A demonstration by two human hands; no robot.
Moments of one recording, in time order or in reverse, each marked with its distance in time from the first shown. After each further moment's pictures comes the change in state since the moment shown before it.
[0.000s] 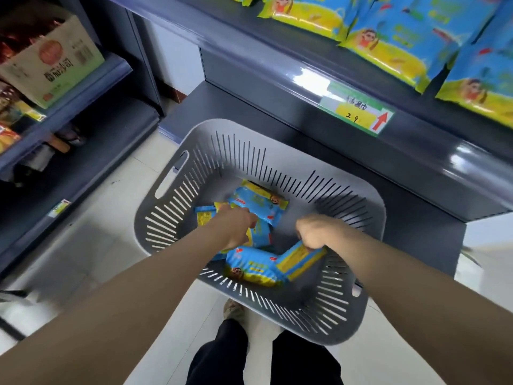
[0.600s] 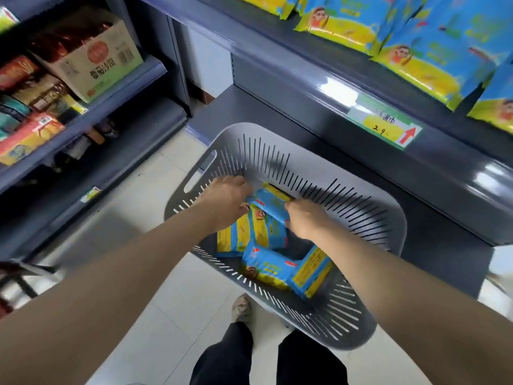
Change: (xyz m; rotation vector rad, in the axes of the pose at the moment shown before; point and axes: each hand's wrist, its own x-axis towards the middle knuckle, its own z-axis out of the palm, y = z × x) left_hand -0.052 -0.036 -0.044 -0.040 0.388 -0.088; right_hand 0.018 -0.040 -0.026 0.079 0.435 -0.028
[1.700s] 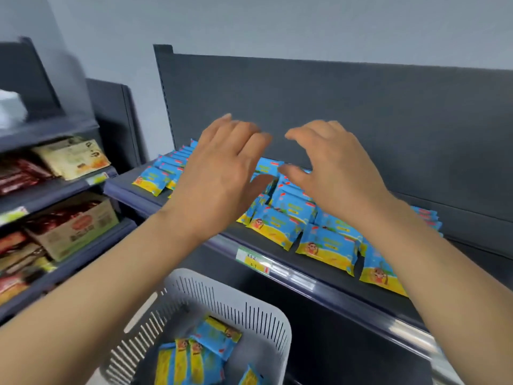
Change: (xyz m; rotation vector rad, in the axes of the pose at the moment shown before) left_hand -0.030 0.226 -0.340 0.267 1.050 0.328; right_hand -0.288 0.100 -0.348 -0.077 1.177 -0.081
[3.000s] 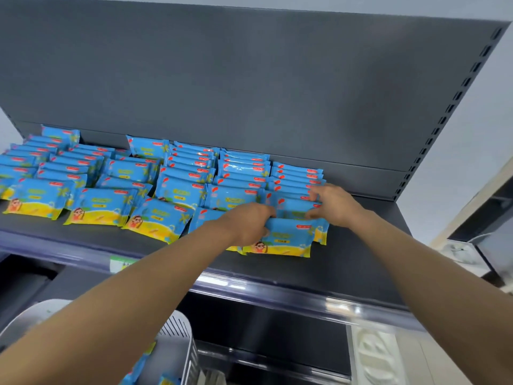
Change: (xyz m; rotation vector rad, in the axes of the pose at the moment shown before) left_hand 0.052 0.181 0.231 -0.563 -0.965 0.050; right_hand -0.162 0.286 0.086 0.049 -0.603 0.623
